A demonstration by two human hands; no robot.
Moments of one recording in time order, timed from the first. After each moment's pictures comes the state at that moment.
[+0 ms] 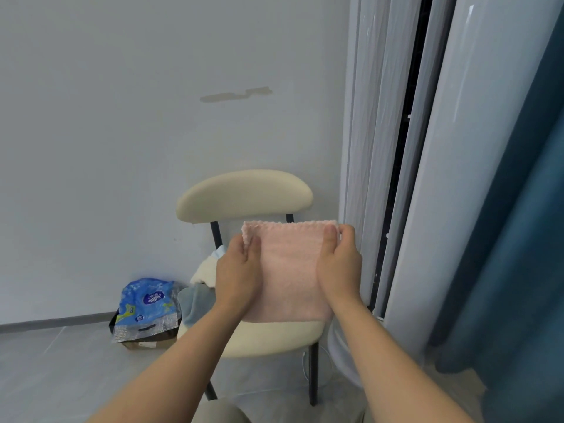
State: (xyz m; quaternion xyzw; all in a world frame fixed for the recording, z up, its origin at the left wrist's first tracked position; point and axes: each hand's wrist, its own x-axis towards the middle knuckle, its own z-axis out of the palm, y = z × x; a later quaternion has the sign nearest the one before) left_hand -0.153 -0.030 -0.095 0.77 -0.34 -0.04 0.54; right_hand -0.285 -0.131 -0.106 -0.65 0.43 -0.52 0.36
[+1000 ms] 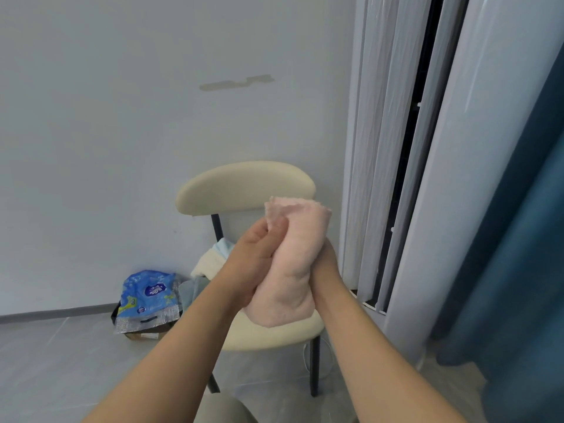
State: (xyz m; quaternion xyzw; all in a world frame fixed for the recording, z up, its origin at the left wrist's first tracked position) left_hand -0.183 -0.017 -0.043 0.52 -0.39 -0.38 0.66; right_hand -0.264 -0.115 -0.089 -0.58 0.30 -0.39 0.65
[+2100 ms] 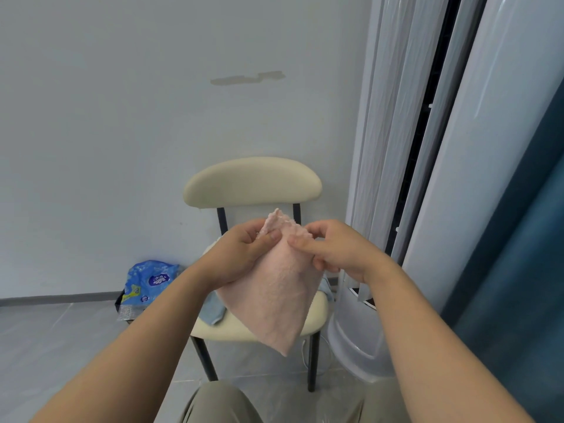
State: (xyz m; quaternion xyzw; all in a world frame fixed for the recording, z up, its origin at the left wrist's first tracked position) left_hand -0.133 0.003 -0.046 0.66 -0.54 -0.26 0.45; right_hand -0.302 -0.132 -0.049 -0.78 0.27 -0.17 0.53
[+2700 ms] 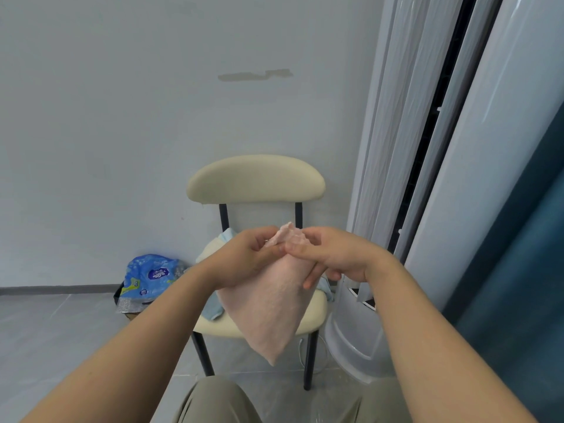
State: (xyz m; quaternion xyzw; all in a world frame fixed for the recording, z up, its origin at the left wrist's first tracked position) left_hand -0.124 0.002 -0.061 0.65 -0.60 -0.26 0.40; right_hand -0.296 -0.130 -0.049 -0.80 0.24 -0.05 0.55
